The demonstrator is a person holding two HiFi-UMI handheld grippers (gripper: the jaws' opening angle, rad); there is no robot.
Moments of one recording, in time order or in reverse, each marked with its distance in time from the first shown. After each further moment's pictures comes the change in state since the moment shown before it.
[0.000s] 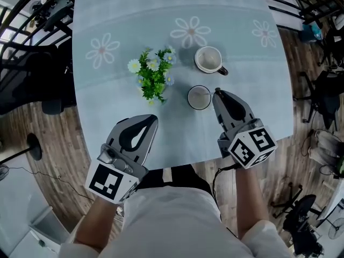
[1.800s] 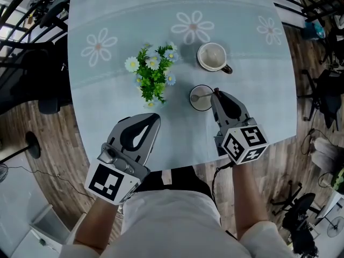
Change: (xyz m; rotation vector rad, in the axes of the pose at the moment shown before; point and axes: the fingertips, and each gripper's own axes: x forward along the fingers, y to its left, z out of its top) left arm 0.015 0.010 -0.016 -0.040 0.009 -0.011; right arm 0.026 -0.026 -0.051 0.011 0.094 -0.105
